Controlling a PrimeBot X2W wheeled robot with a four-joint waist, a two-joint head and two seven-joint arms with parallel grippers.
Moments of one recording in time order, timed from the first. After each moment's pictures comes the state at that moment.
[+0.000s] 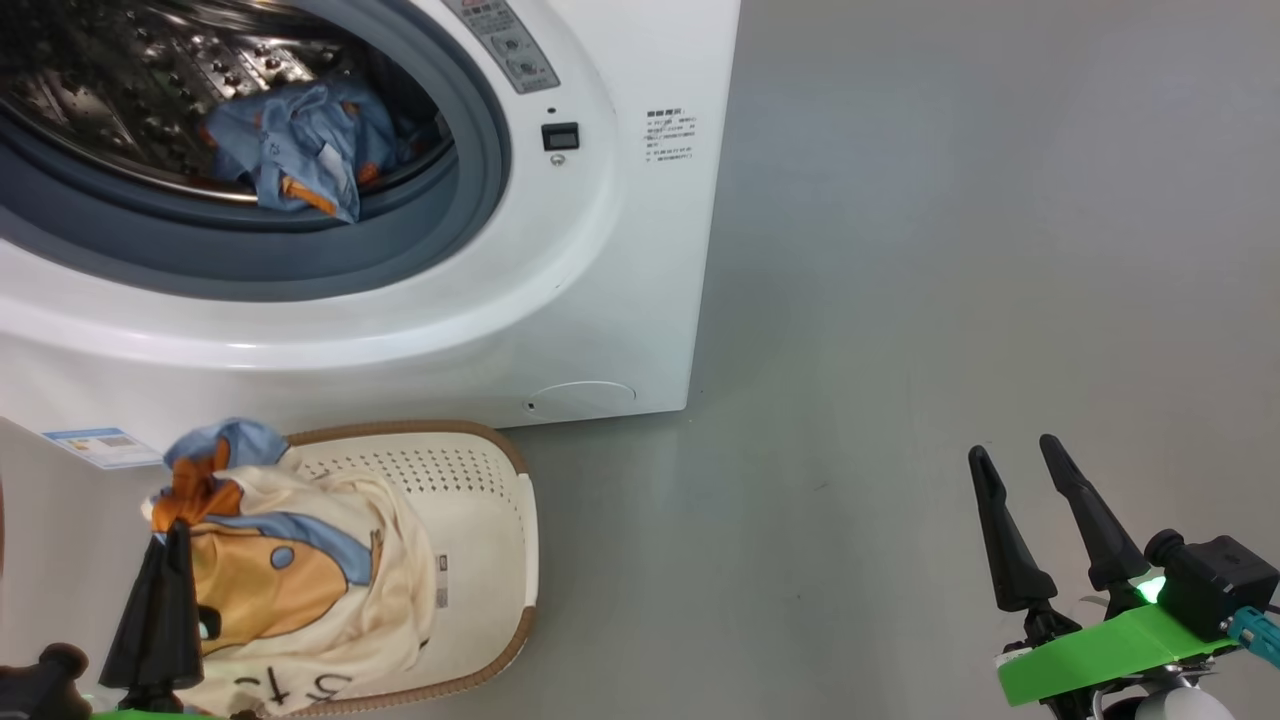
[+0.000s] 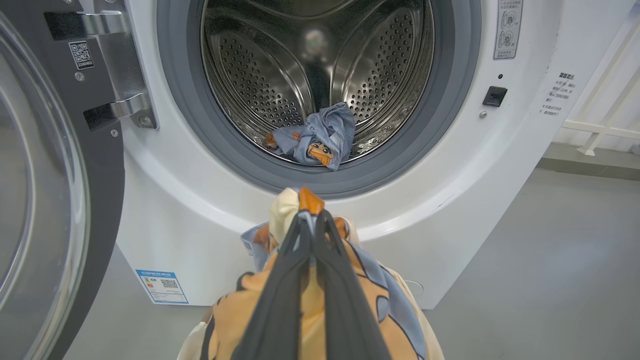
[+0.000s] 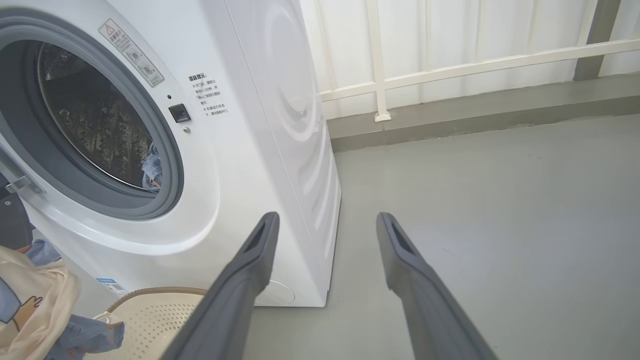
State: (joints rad) left arm 0.00 0.15 0.07 0.11 -0.33 -0.13 -0.25; right arm -0.06 -0.16 0.05 0.08 0.37 0.13 -0.26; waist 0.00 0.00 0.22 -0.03
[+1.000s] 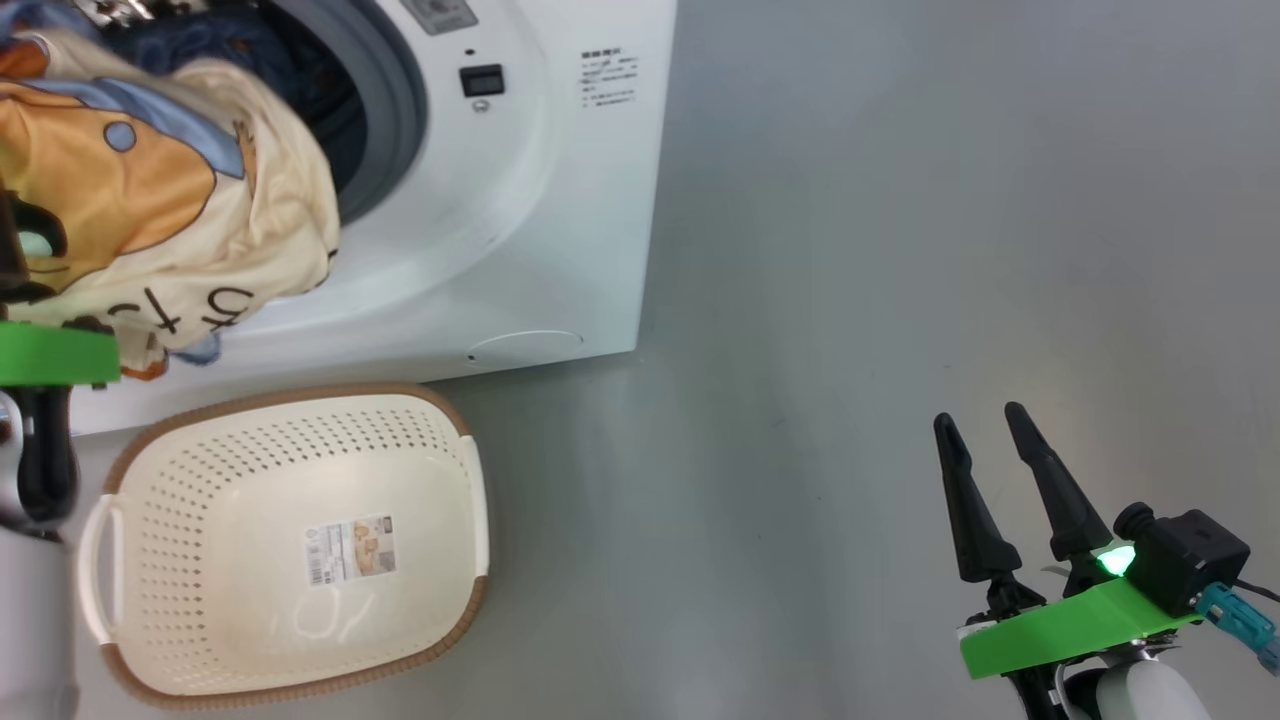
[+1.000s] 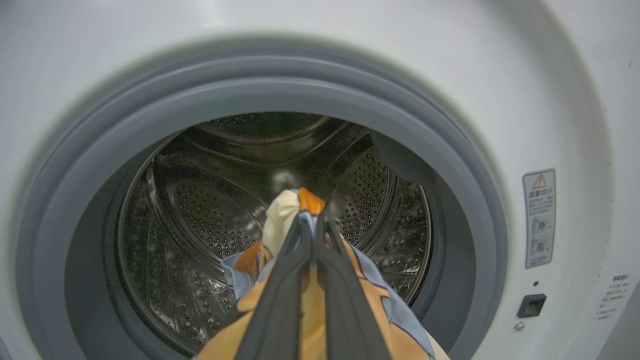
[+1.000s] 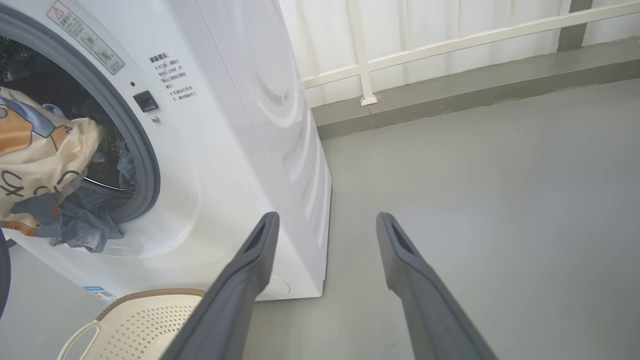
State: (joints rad) left arm -0.65 0.30 0.00 0.30 -0.40 -0.13 -0.26; right arm -0.11 -0.10 0.06 0.07 0.37 0.13 -0.26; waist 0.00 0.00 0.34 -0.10
